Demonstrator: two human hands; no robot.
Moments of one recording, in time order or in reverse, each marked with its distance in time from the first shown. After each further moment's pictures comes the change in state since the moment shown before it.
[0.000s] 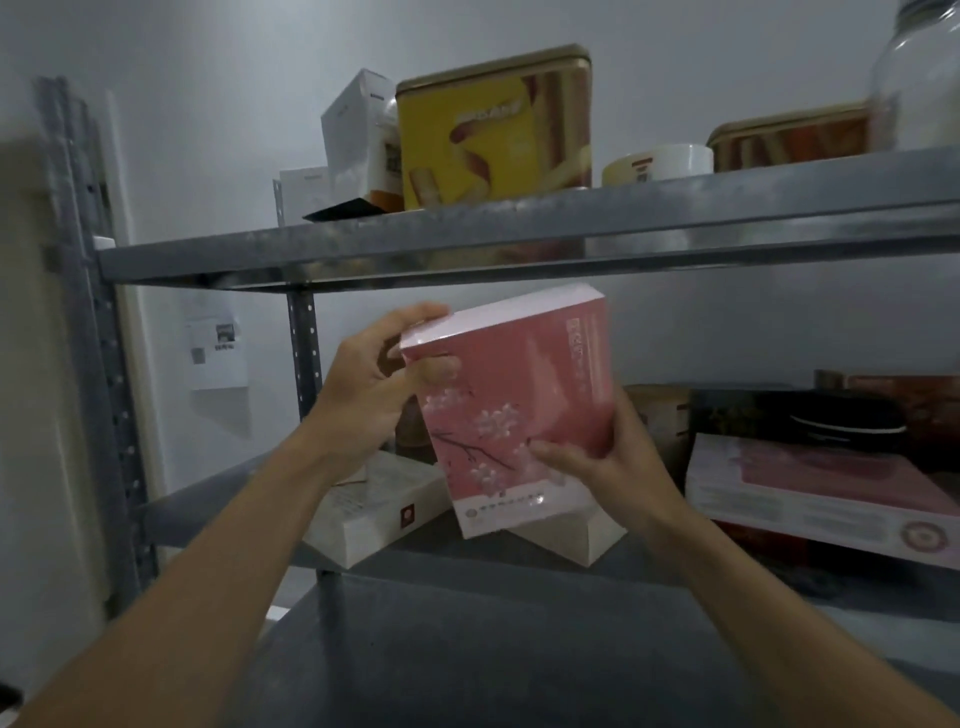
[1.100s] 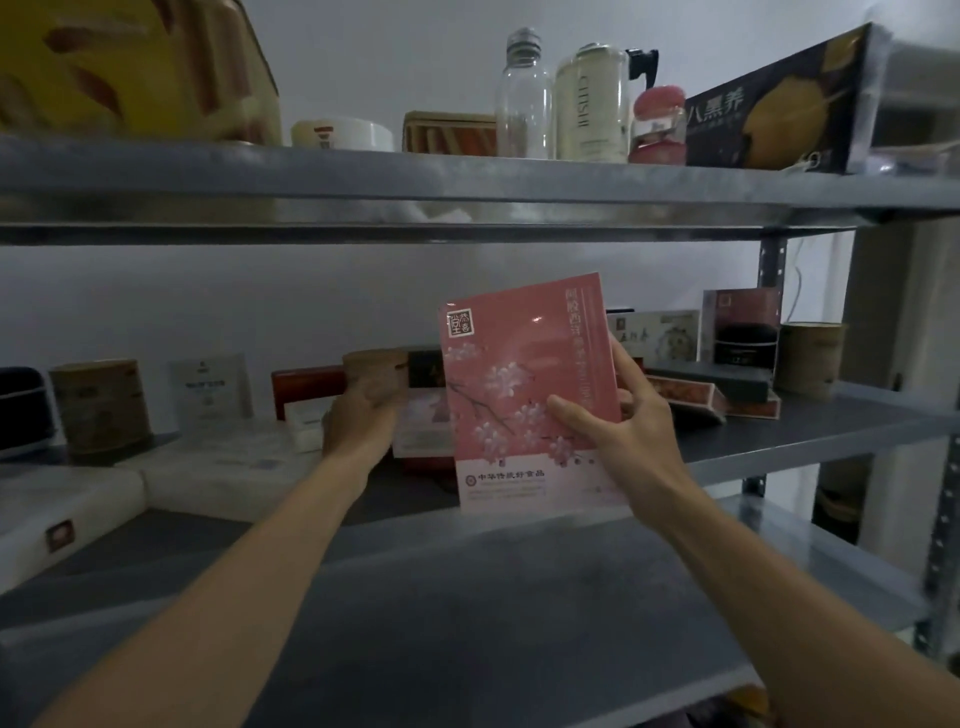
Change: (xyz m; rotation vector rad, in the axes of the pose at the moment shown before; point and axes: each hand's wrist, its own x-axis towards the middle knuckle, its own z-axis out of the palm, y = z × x) left_hand 0.011 -0.093 0.243 0.186 -0.020 -0.424; right_hand -0.144 -0.048 -0.190 -0.186 0.627 0.120
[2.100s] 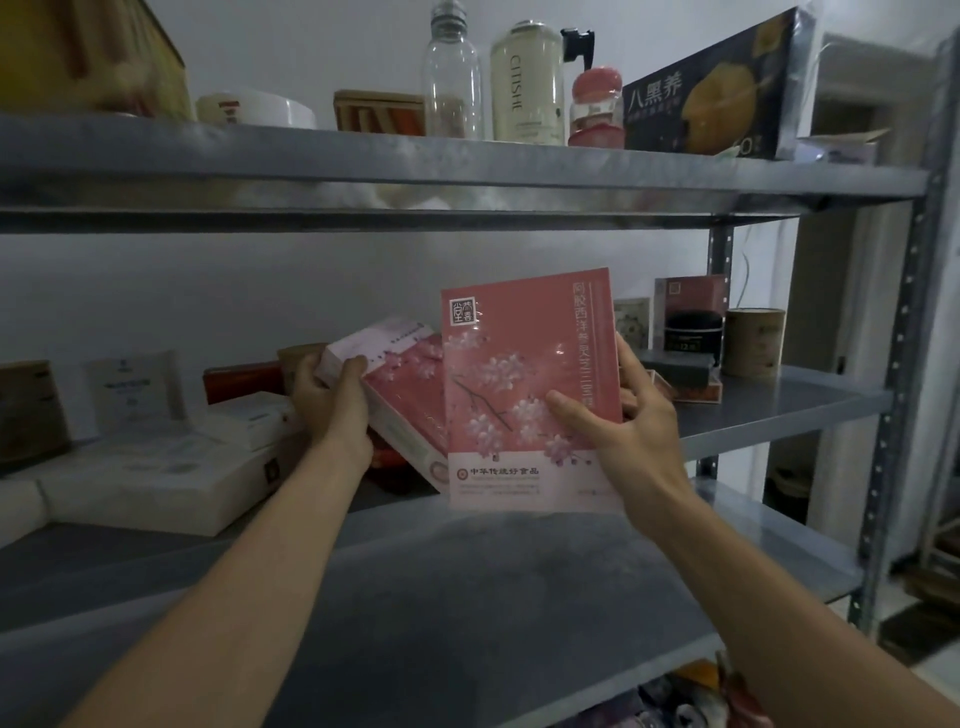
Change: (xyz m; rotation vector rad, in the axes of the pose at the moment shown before) left_hand -0.001 0.024 0.064 -0.720 0.273 -0.075; right_hand -0.010 0.007 -0.055 -0.033 0.112 -0.015
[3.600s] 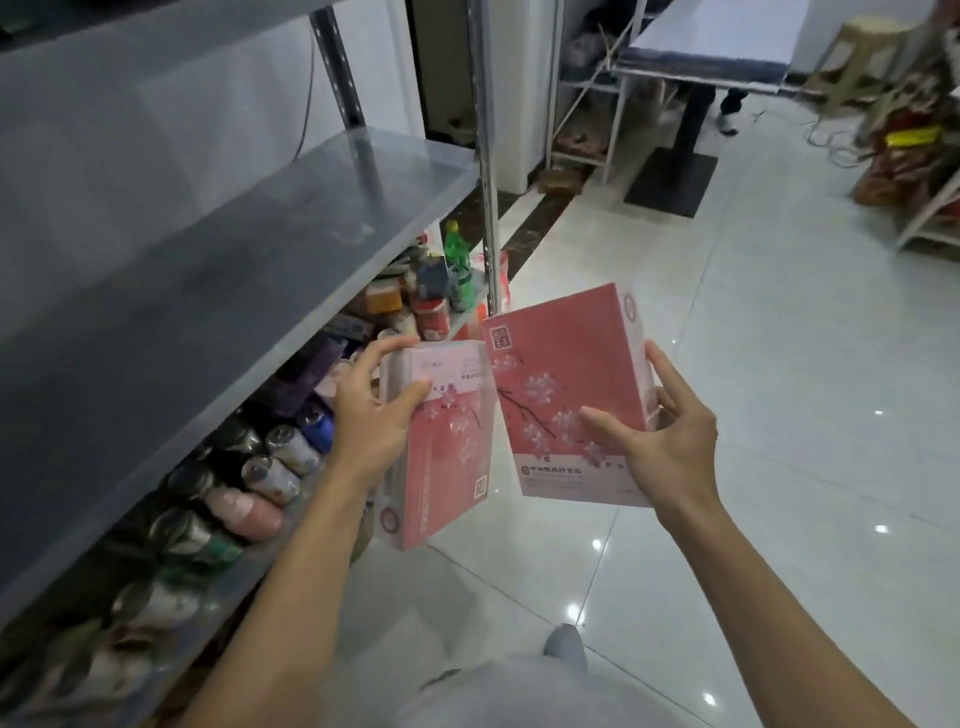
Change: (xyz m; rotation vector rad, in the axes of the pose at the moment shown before) left_hand -0.402 -0.217 -0.040 0.420 -1.186 -0.307; right_hand -0.391 0.075 -0.273 -0.605 0.771 0.578
